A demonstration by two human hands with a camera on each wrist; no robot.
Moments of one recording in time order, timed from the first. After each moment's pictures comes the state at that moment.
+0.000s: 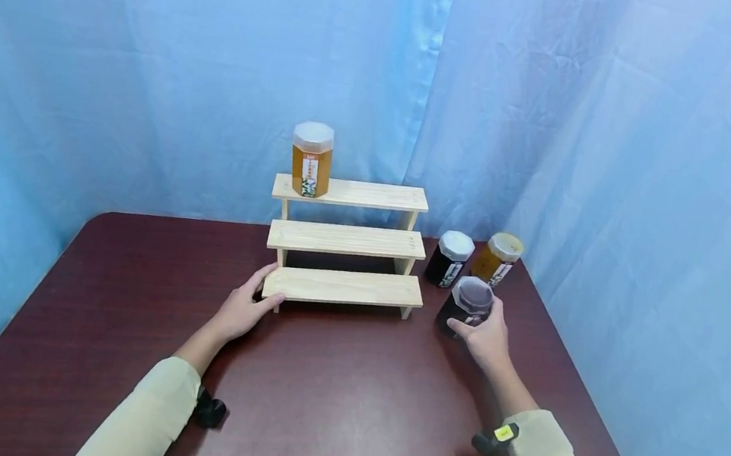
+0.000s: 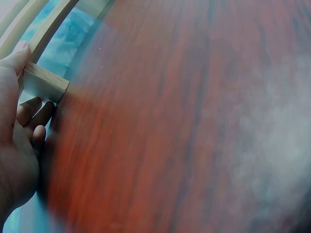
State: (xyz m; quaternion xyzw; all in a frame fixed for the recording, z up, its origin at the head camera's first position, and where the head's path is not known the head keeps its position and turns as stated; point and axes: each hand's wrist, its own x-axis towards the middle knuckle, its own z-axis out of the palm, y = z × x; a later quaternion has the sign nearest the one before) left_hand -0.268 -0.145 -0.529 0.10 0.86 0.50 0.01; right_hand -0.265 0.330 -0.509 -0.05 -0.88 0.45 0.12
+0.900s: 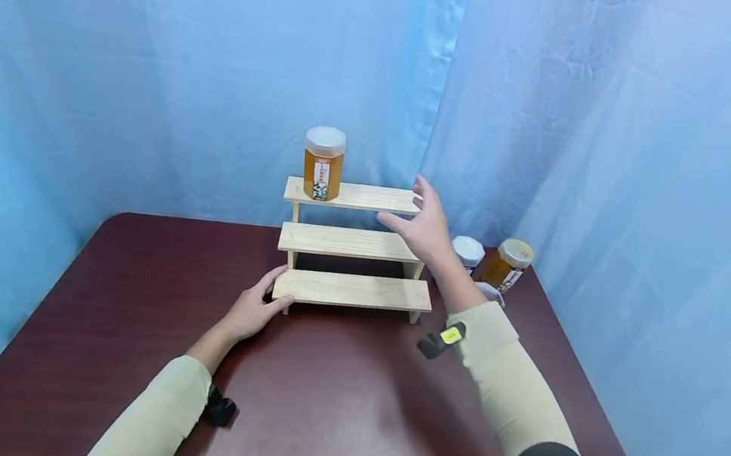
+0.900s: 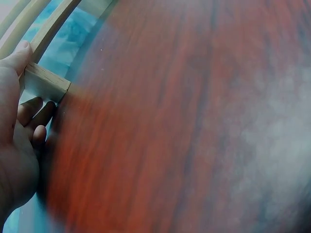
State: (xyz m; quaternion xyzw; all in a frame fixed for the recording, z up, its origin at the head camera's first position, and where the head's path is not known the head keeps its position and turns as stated) left_hand -0.266 -0.141 -0.530 0.09 0.85 0.51 0.02; right_hand -0.341 0.173 -0.350 0.12 -0.86 0.49 0.08
